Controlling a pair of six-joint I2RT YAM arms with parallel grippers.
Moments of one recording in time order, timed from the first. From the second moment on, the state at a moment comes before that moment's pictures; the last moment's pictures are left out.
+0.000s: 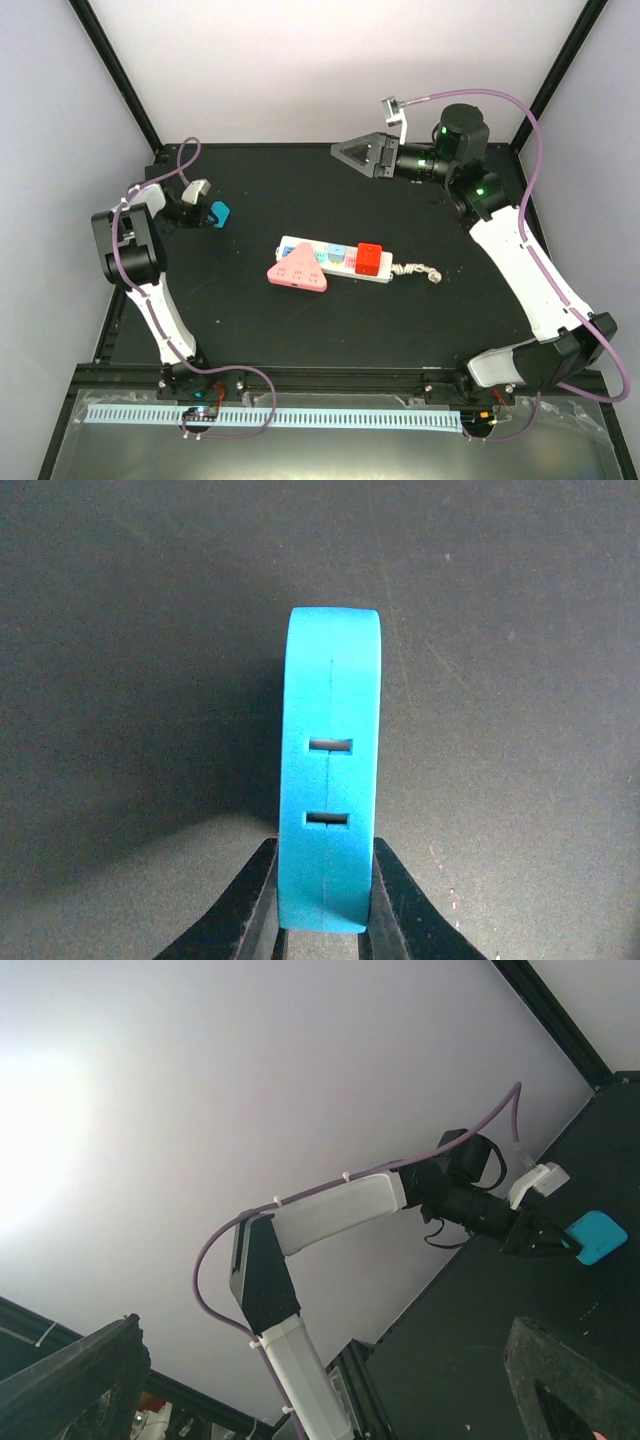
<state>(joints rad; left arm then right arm) 0.29 2.07 1.46 -0.72 0.55 0.37 0.46 1.39 1.57 -0.24 -0.88 0.79</state>
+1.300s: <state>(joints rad) 0.30 1.76 1.41 -0.84 0.52 0.46 0.41 1.30 1.35 -0.35 -0.90 0.29</state>
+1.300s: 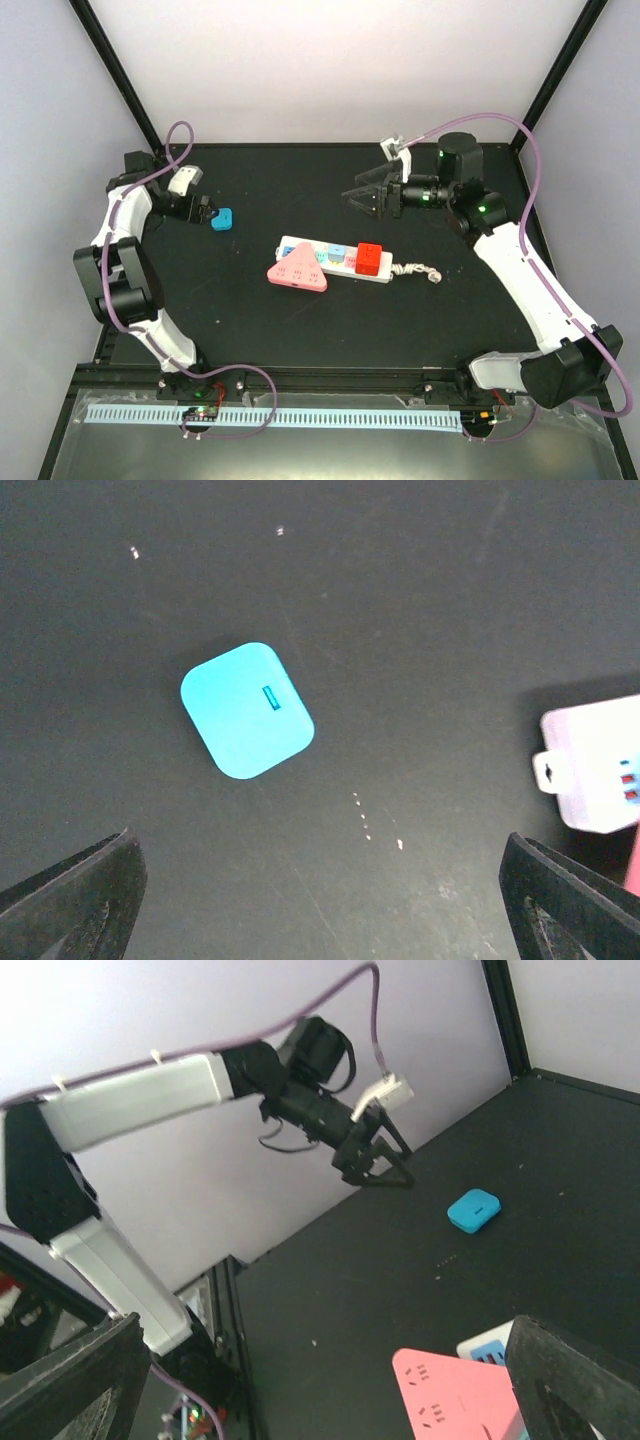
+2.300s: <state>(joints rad) -0.31 1.02 0.81 -0.65 0.27 0.75 0.41 1.40 1.18 -0.67 -0.67 -0.38</state>
